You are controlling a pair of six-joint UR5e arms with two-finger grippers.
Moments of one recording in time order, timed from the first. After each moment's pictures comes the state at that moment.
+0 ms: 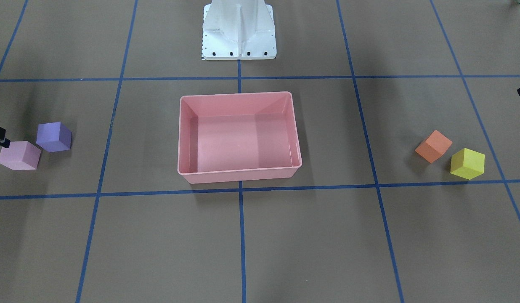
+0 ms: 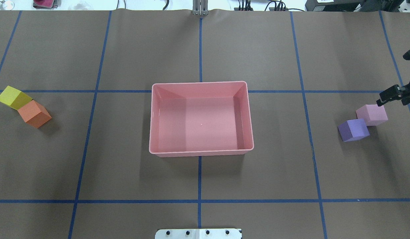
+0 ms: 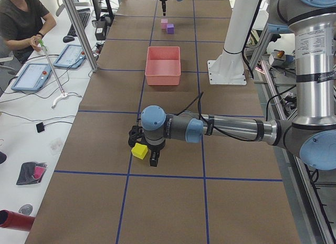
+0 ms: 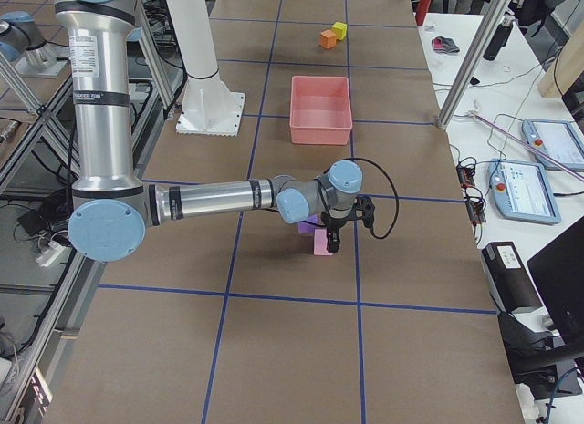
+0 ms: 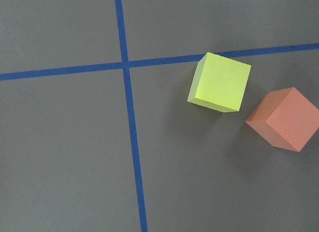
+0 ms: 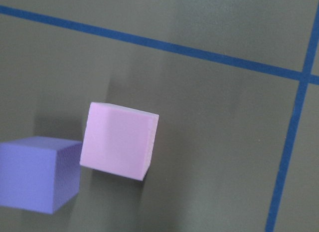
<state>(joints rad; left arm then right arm) -1.49 -1.43 -1.79 -1.63 -2.42 -0.04 1.19 -1.53 1.62 -1.31 2.33 0.47</state>
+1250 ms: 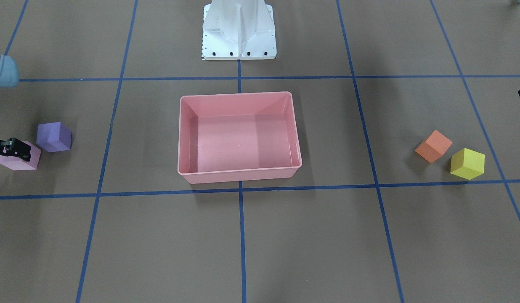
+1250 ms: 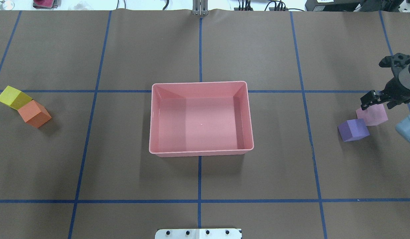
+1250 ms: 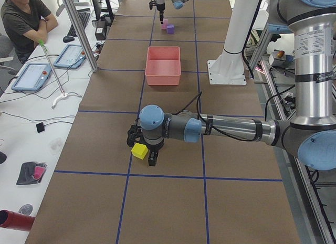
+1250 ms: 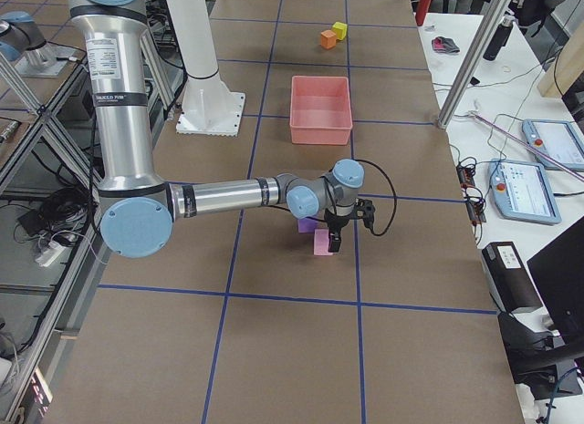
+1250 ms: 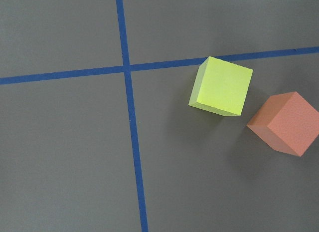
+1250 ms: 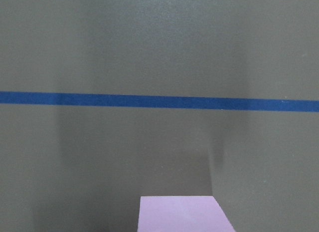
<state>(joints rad) -1.49 -1.44 -1.78 -1.63 -2.42 -0.04 1.09 -1.50 1.57 -1.31 2.21 0.56</state>
